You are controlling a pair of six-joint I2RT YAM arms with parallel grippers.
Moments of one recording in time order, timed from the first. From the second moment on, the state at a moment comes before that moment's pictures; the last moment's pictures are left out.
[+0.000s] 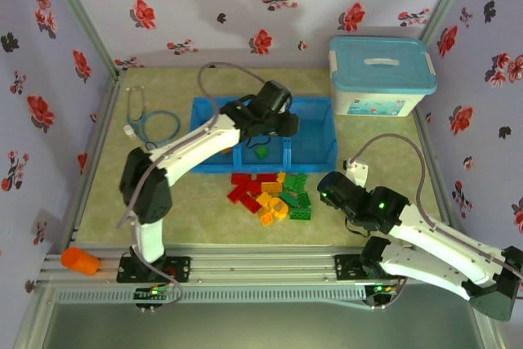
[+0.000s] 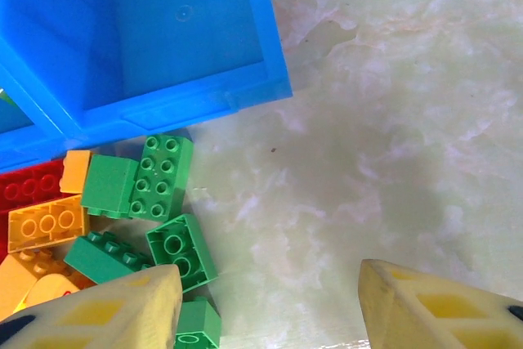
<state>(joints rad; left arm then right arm) -0.87 1.93 1.78 -0.65 -0.02 -0.54 0.96 0.79 0.72 -1.02 0.52 1.06</state>
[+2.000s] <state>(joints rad) -0.82 0.89 0.70 -0.66 -0.13 -0.74 1.17 1.46 0.88 -0.69 0.18 0.94</state>
